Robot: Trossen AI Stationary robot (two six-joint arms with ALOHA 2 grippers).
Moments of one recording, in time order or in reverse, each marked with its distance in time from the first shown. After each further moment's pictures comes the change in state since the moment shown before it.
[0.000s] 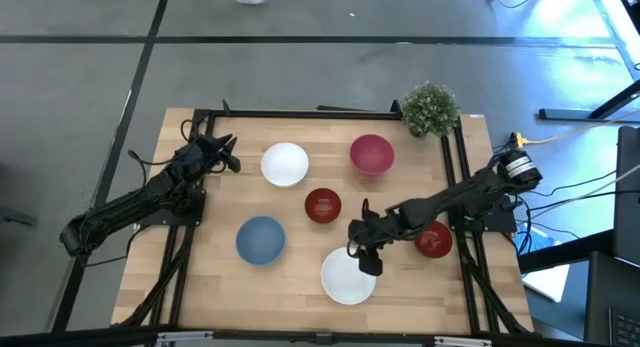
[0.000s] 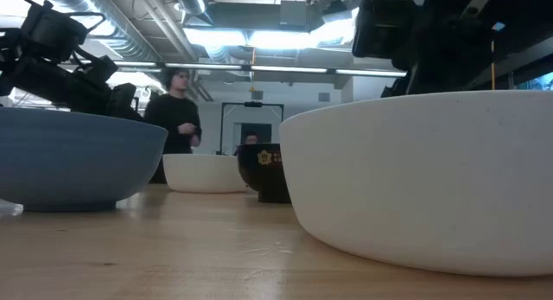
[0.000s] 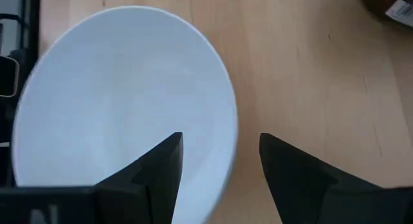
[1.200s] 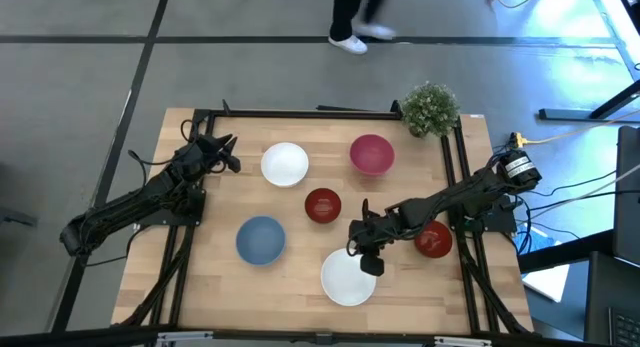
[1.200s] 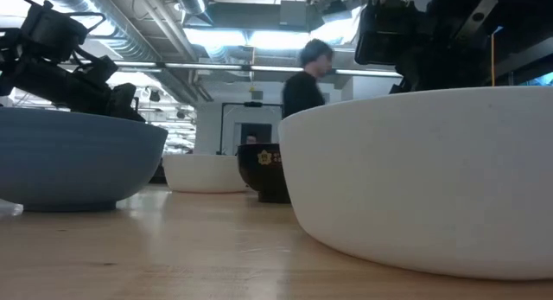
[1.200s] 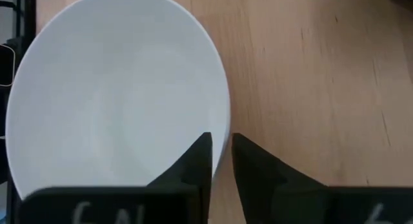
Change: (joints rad) left arm 0.000 0.000 0.000 0.000 0.000 0.002; right arm -0.007 0.004 -0.007 -0.012 -0.037 0.001
